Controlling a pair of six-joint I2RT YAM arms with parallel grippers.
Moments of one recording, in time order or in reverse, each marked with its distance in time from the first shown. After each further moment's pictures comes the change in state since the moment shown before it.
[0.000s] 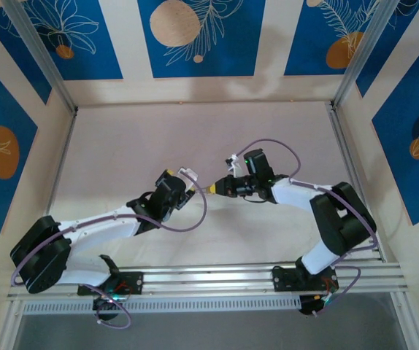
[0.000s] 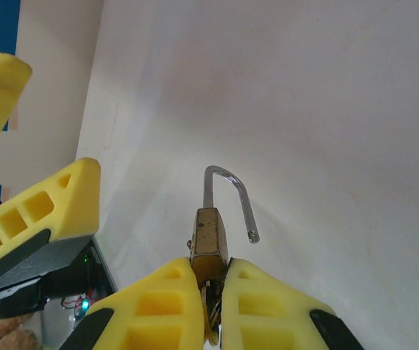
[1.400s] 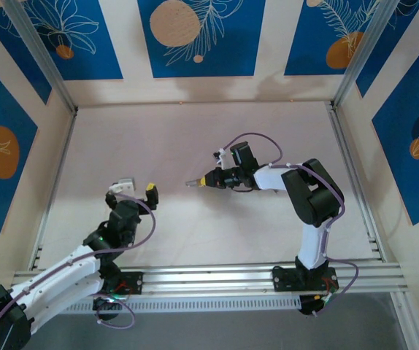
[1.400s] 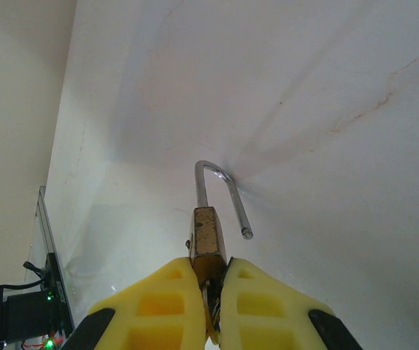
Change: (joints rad) left arm 0.178 -0.623 -0.404 0.039 -0.134 -0.501; right arm 0.004 0.307 0.205 0.068 -0.008 -0.040
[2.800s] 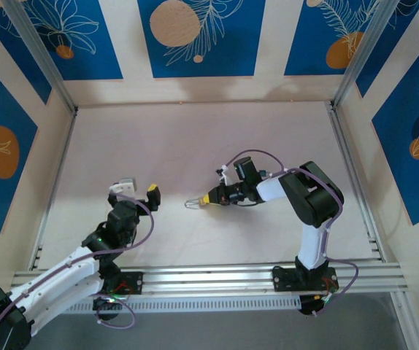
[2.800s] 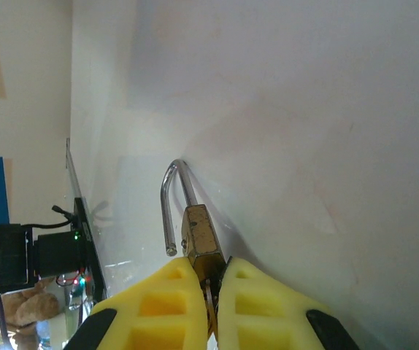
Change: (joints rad) left arm 0.010 -0.021 -0.006 0.005 0.097 -0.026; right arm 0.011 -0.002 -0.187 0.112 -0.140 0.056
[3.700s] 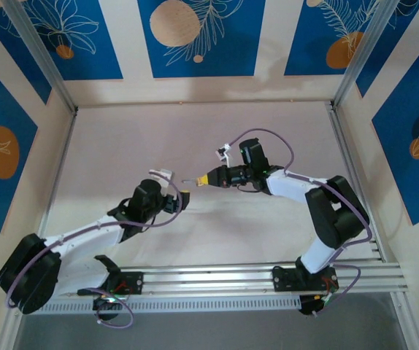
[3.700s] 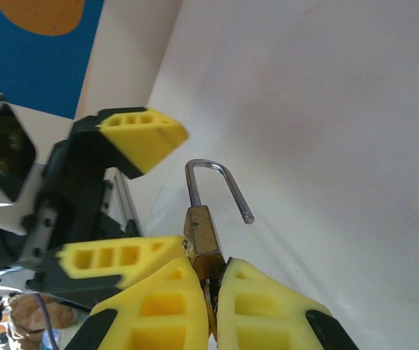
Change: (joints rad) left arm 0.000 0.505 0.219 0.064 0.462 0.113; right arm -0.013 -0.259 0.098 -0.135 -0.007 0.000
